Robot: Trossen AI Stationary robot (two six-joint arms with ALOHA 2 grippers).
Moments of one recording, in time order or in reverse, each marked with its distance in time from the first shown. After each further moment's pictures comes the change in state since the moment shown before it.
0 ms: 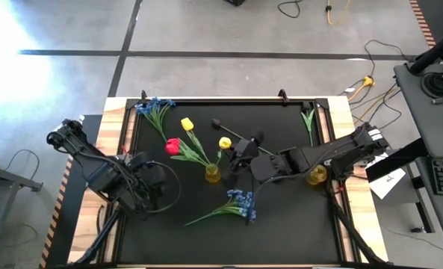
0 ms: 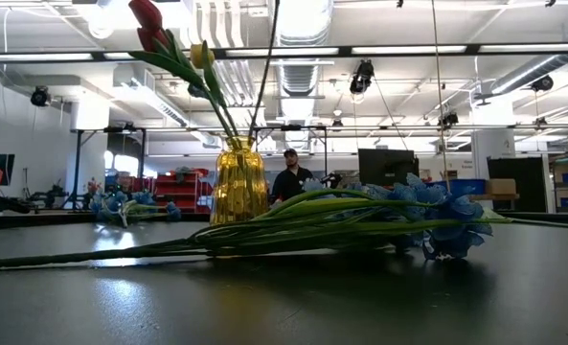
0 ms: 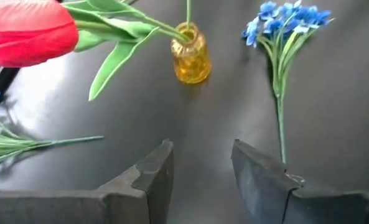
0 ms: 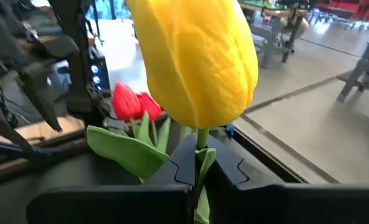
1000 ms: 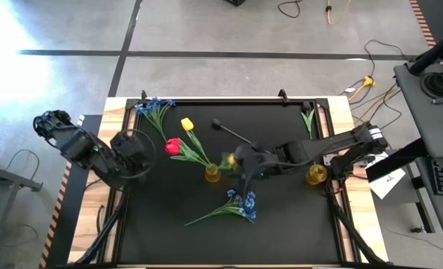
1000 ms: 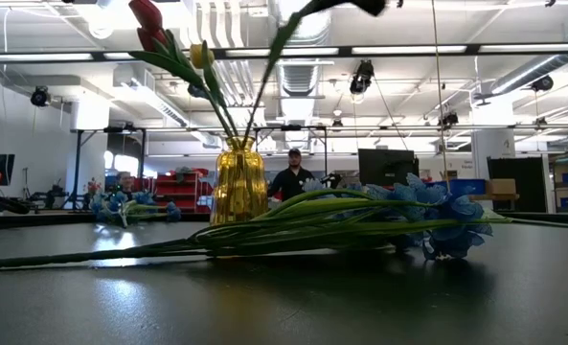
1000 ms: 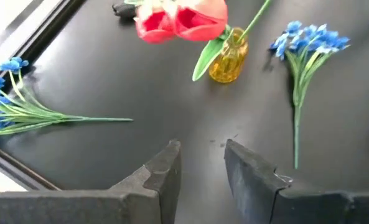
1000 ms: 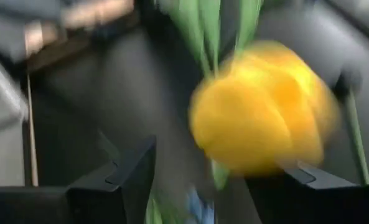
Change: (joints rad) left arm 0.084 -0.272 -0.043 -0.126 0.033 -0.041; right arm -0.068 -0.005 0.021 -0.439 -0.530 0.340
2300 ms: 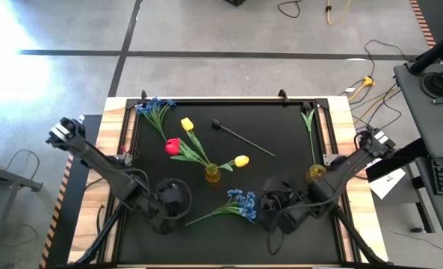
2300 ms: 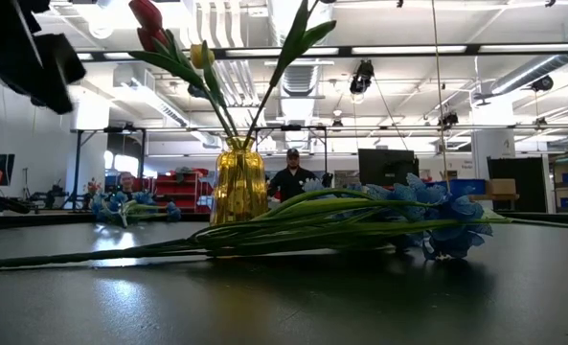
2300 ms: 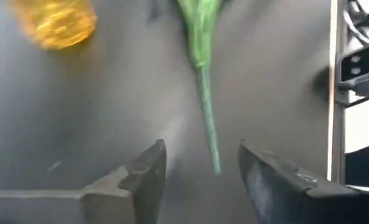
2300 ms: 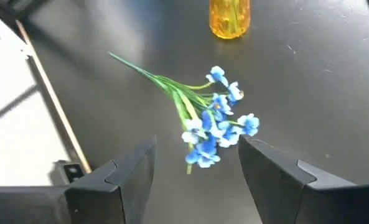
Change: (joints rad) left arm -0.070 0.229 -0.581 1.073 0.187 0.183; right arm 0.386 -0.032 -0.054 -0.304 0.130 0.606
